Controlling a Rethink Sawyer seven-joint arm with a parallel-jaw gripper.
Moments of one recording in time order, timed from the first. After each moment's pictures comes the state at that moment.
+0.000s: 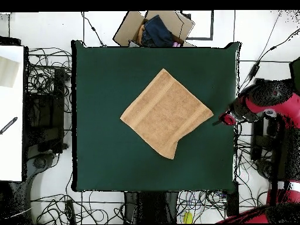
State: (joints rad) arm -1.07 -0.15 0.85 0.93 -0.68 1.71 0.61
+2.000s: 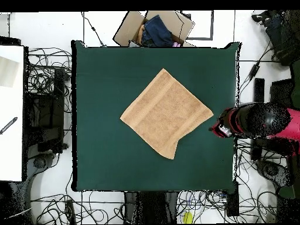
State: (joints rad) arm -1.11 -0.65 0.78 1.56 -0.53 1.15 0.61
